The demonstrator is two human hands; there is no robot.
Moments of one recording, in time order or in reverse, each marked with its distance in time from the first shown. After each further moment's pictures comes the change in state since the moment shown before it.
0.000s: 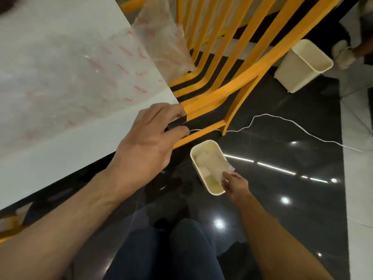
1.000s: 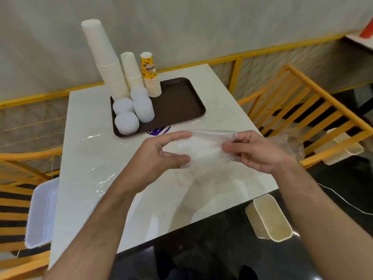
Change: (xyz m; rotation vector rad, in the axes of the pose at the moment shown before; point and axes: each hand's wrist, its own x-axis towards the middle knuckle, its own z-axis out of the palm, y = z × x) left_hand -0.168 -0.140 -0.418 -1.019 0.073 -0.800; right_hand -0.533 -0.107 0.284 -0.608 -1.131 -0.564
